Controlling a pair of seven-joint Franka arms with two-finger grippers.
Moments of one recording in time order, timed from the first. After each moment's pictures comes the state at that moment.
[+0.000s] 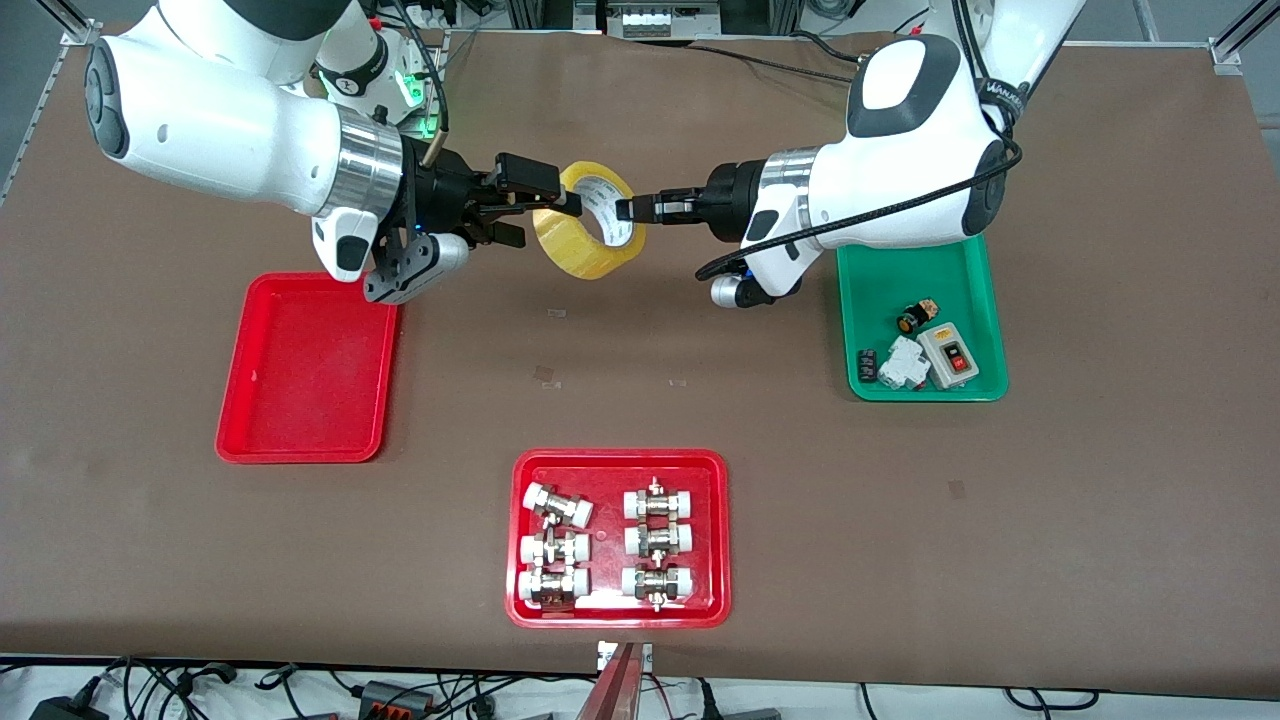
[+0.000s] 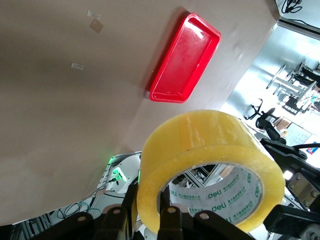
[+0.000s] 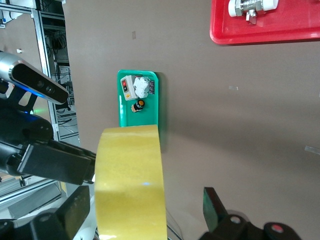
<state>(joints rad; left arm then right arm) -0.06 0.34 -0.56 -1.55 -0.86 1.97 -0.63 0.45 0.24 -0.01 -1.45 0.78 1.80 0.22</state>
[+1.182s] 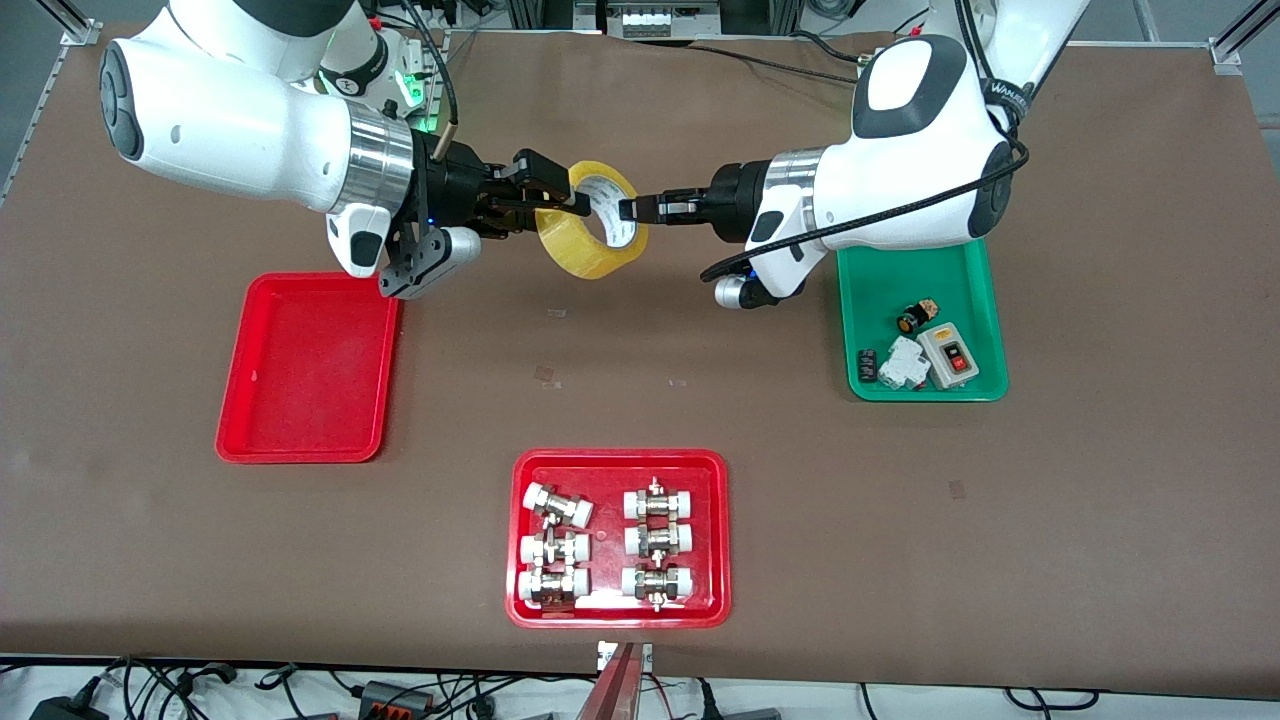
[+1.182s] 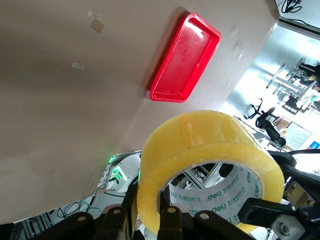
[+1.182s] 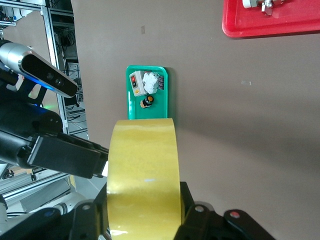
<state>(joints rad) -0.05 0.34 -0.56 -1.55 -0.86 1.96 -0.63 0.46 0.24 -0.01 -1.46 0.82 1.80 0.22</state>
